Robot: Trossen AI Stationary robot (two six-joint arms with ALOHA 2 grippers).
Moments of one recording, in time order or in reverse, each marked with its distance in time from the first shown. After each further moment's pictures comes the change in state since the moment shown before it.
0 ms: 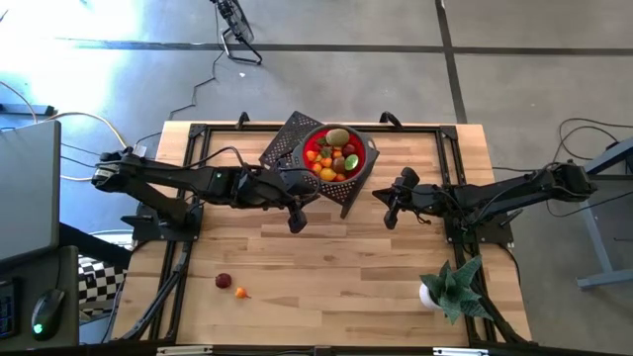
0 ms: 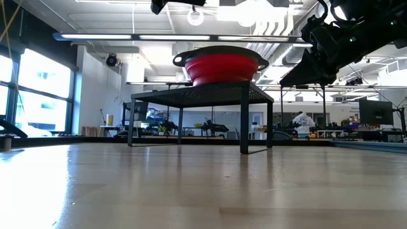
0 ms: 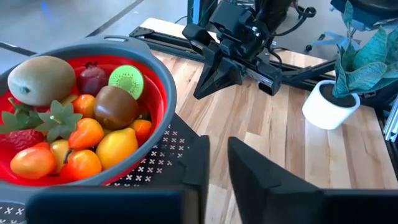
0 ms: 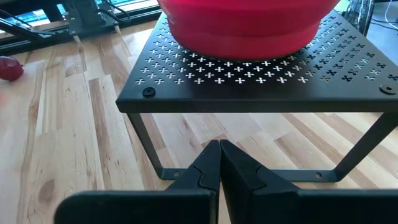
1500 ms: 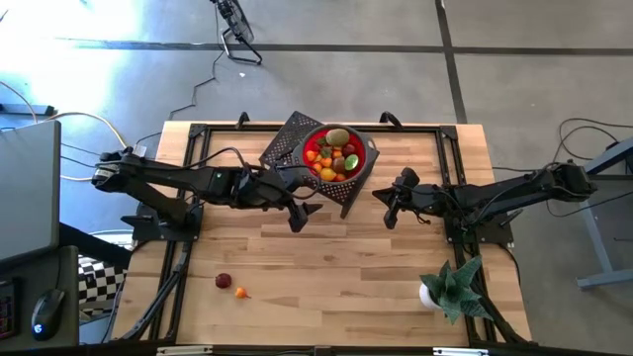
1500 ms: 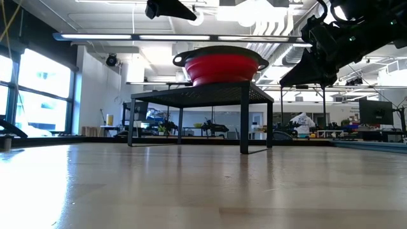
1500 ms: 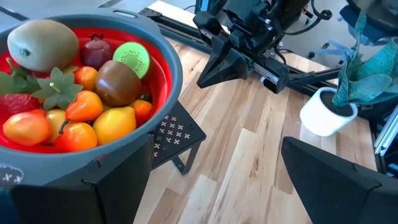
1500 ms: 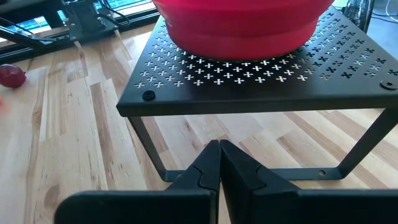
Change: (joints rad) left arm 0.000 0.000 -0.001 -0.042 -0.006 -0.146; right arm 0.000 0.000 0.000 0.003 0.000 0.033
